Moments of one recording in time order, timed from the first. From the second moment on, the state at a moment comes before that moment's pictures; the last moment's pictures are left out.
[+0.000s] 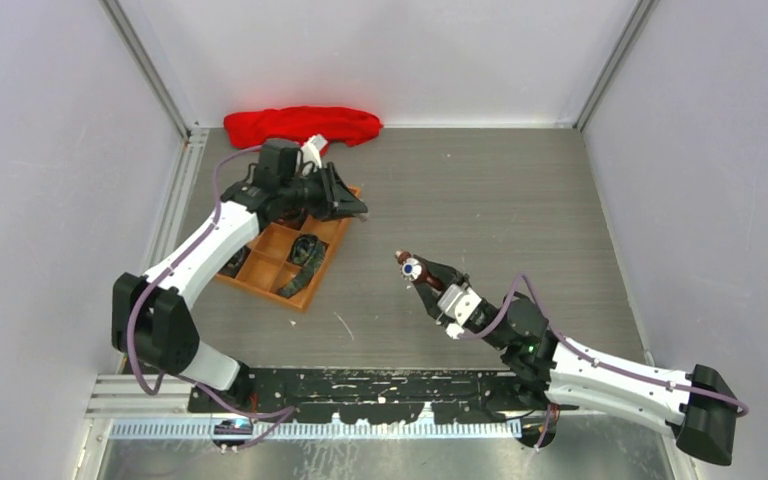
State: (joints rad) left arm -0.43 1.51 1.29 -0.43 0.54 -0.69; right arm 1.07 0.61 0.24 0.66 0.11 -0.56
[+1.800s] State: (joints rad) left arm -0.32 1.21 1.15 0.07 1.39 -1.43; right arm 1.05 0.86 0.47 0.88 -0.35 -0.94
